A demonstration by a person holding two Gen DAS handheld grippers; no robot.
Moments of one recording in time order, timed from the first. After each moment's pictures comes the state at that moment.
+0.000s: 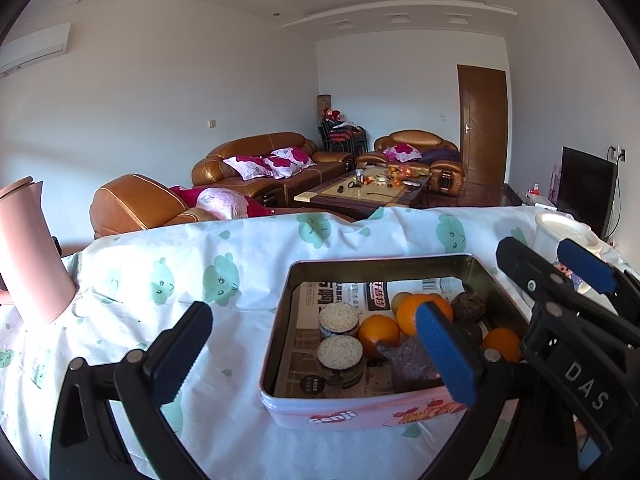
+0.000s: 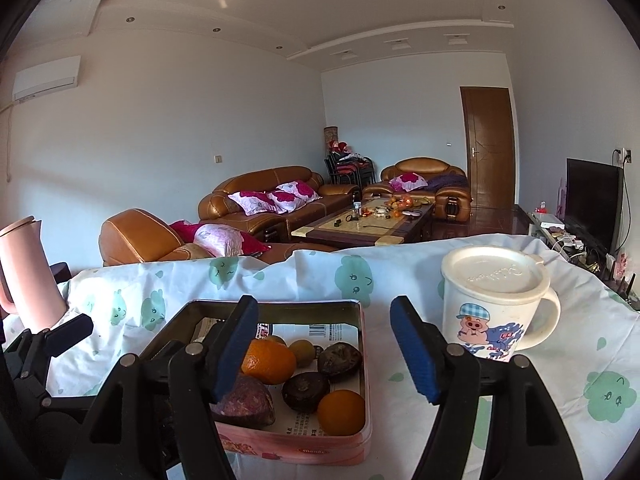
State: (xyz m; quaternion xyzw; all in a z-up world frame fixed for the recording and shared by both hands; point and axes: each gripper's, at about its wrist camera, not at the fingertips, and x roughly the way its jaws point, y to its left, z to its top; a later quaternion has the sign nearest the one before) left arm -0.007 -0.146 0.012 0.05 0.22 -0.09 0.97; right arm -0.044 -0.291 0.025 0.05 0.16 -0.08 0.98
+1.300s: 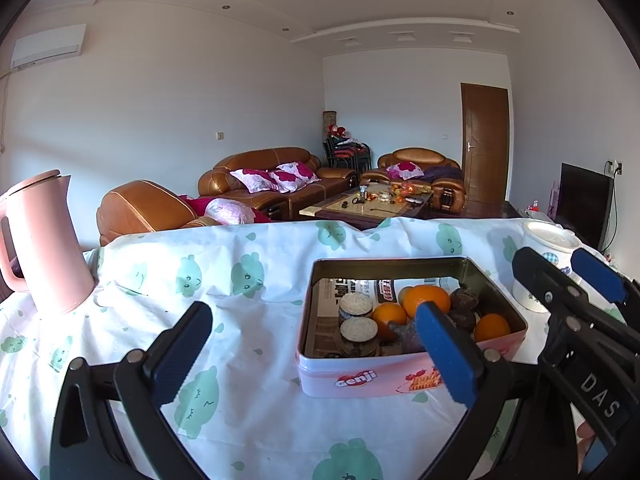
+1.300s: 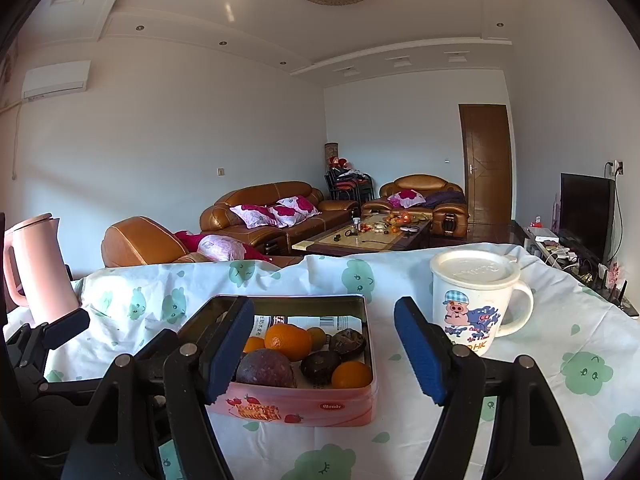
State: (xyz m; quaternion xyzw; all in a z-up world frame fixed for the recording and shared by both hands) left arm -0.043 -0.119 0.016 0.03 0.19 -0.09 0.98; right arm -0.092 -0.266 0.030 0.04 0.13 -0.09 0.99
